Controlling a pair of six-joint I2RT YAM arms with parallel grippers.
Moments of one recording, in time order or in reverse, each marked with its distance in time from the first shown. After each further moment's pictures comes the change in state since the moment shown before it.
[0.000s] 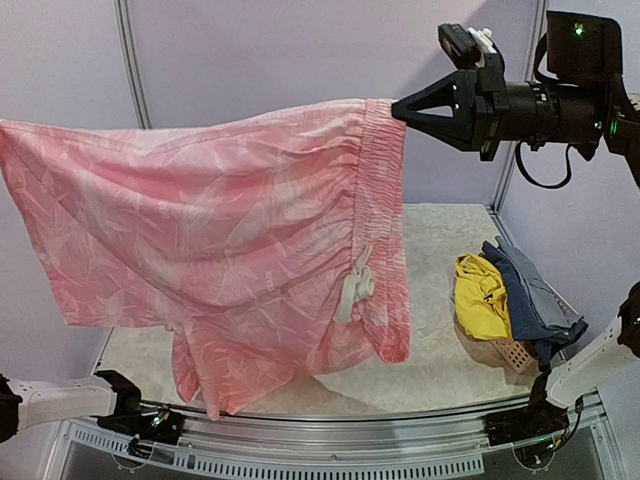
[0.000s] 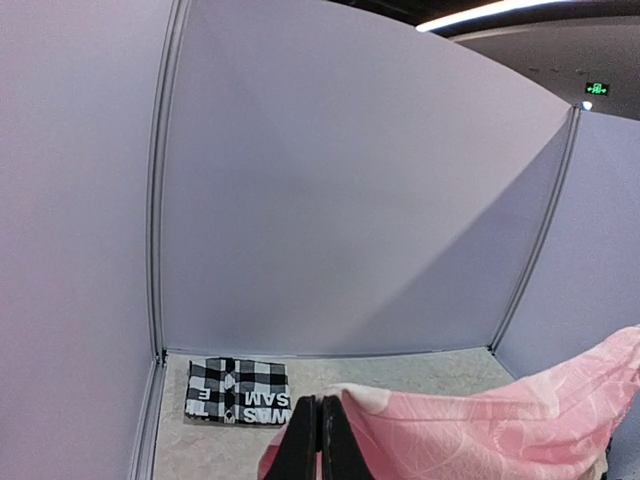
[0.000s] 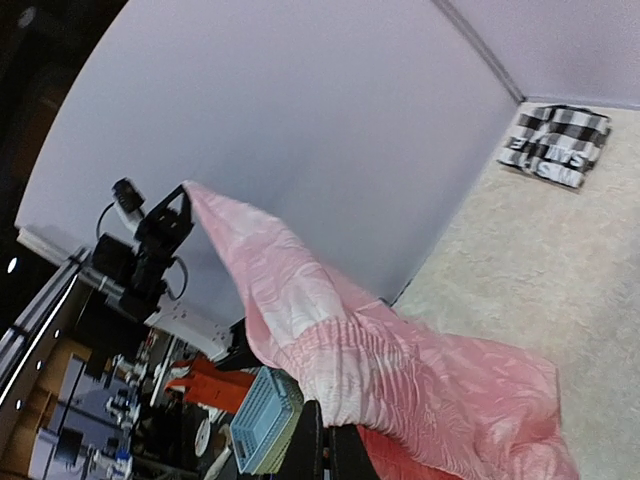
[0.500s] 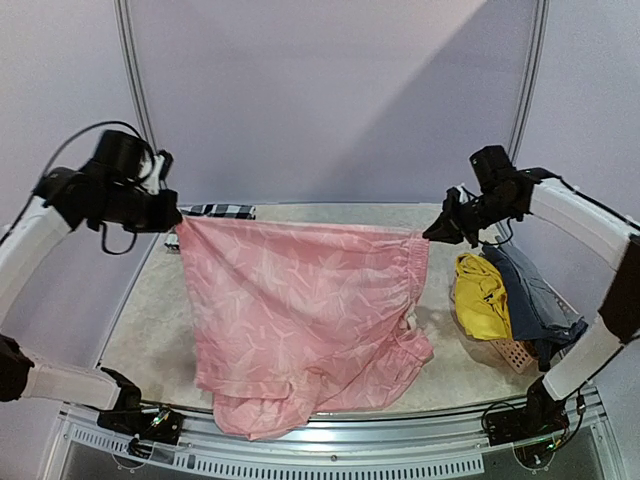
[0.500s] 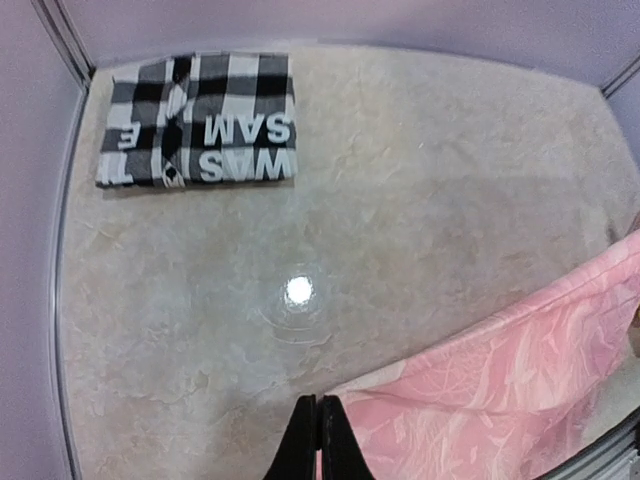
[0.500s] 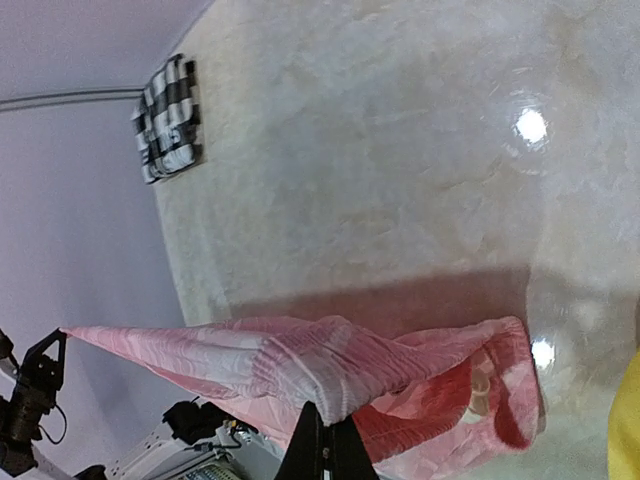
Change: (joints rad) left arm 0.000 0.217 -0.924 0.332 0.098 -0.107; right arm -0.692 0.094 -0.798 0.111 -0.214 -0.048
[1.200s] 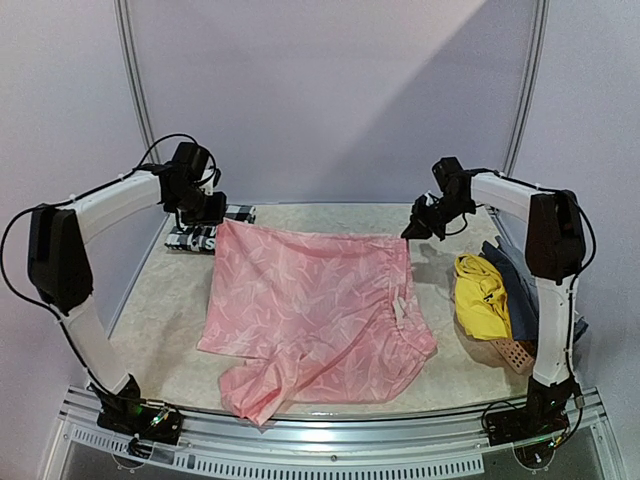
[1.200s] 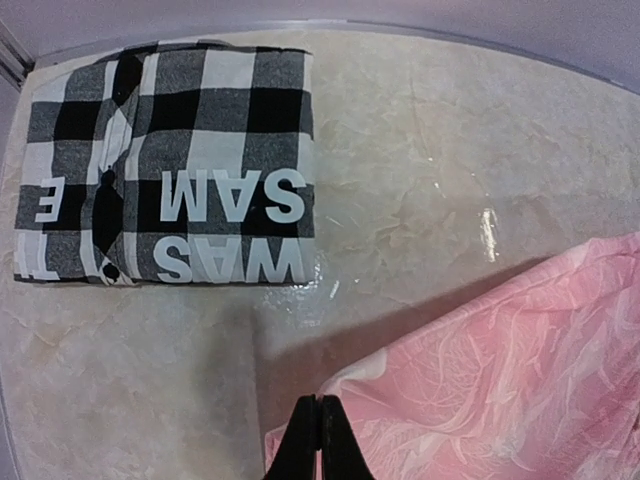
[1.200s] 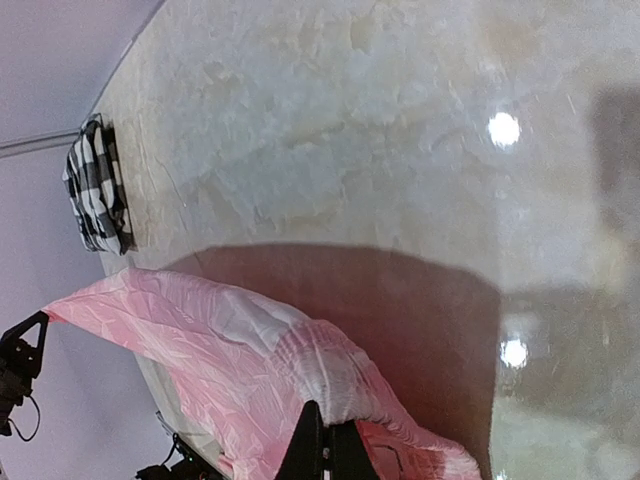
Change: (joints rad) left arm 0.123 0.612 0.107 0.335 0.079 0.057; right arm -0.058 0.642 0.457 0.001 0.007 -0.138
